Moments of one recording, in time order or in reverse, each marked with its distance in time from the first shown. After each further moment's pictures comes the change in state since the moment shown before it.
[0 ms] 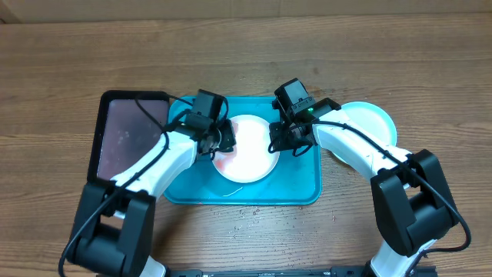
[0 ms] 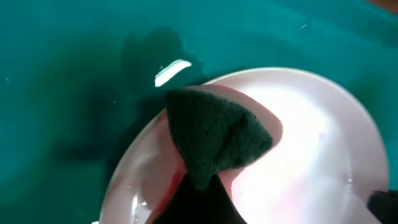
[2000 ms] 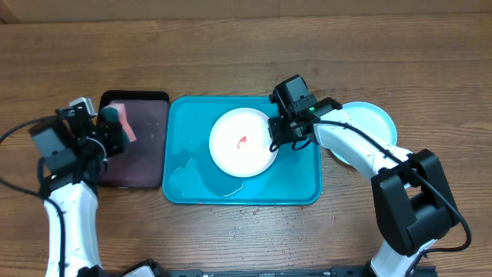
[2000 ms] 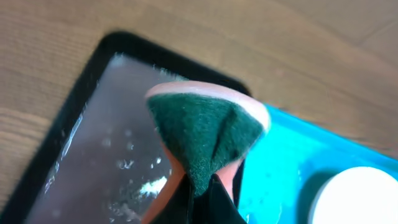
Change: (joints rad) left arm 0.793 -0.403 -0.211 0.100 0.293 0.473; right arm -0.006 0.000 0.000 0.093 0.019 -0.080
